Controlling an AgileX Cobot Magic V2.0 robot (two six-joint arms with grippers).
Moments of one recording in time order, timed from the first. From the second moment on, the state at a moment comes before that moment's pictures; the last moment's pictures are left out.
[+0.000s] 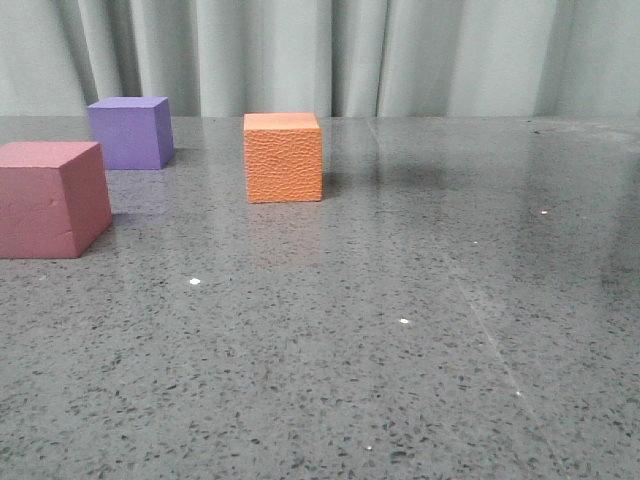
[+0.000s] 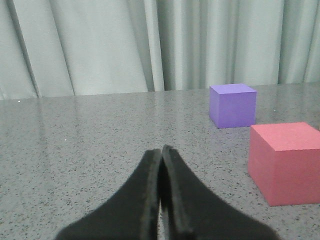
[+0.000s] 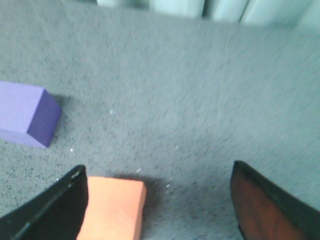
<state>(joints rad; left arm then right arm) -0.02 0.00 -0.01 0.15 0.04 -0.11 0.69 1.75 -1.93 -0.43 0.99 0.60</state>
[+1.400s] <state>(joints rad) -0.02 0.00 -0.01 0.15 0.04 -0.11 0.51 0.83 -0.82 -0.51 0.74 0.61</state>
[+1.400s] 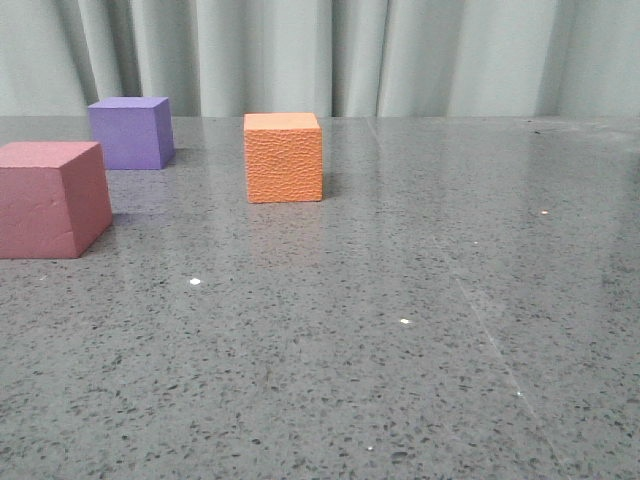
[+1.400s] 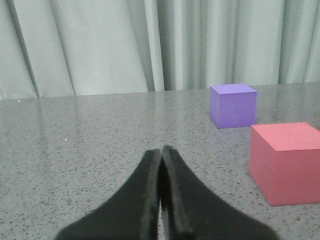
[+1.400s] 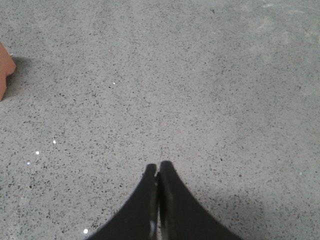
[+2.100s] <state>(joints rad) -0.02 0.00 -0.01 0.15 0.04 -0.11 0.43 0.50 -0.52 -0.62 0.68 0.77</state>
